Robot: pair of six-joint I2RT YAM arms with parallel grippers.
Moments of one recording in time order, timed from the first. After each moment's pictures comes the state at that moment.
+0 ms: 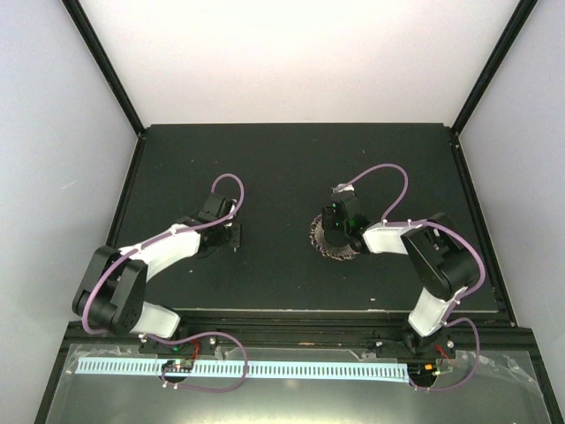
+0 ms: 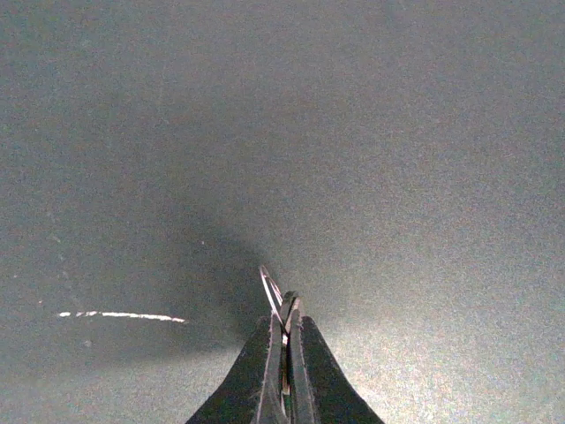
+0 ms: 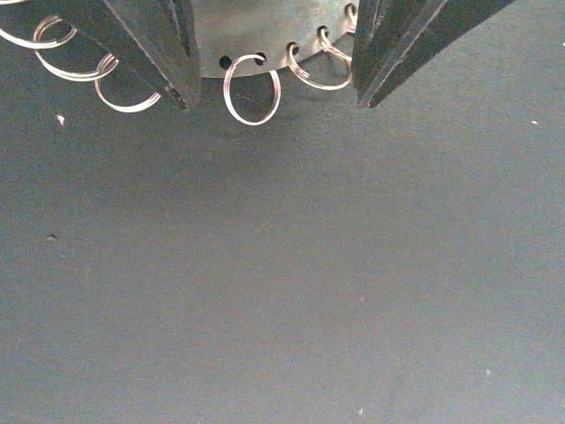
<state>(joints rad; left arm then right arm) -0.39 1.42 0.70 -0.34 -0.02 -0.35 0.55 1.72 0.73 0.28 0.17 0.44</state>
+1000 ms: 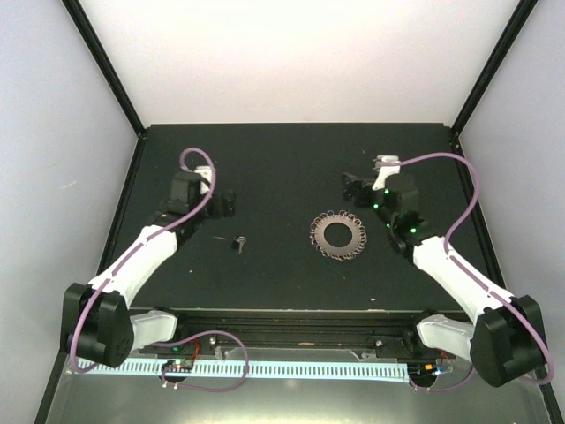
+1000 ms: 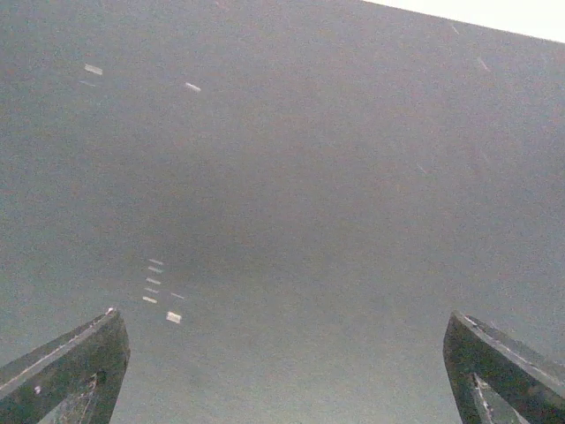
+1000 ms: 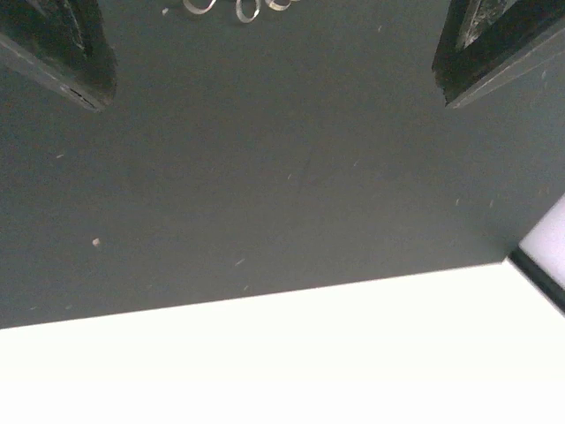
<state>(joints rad) -0.19 1.21 0.78 -0.23 0.05 -0.27 0.37 1.15 0.73 0.09 0.04 0.35</state>
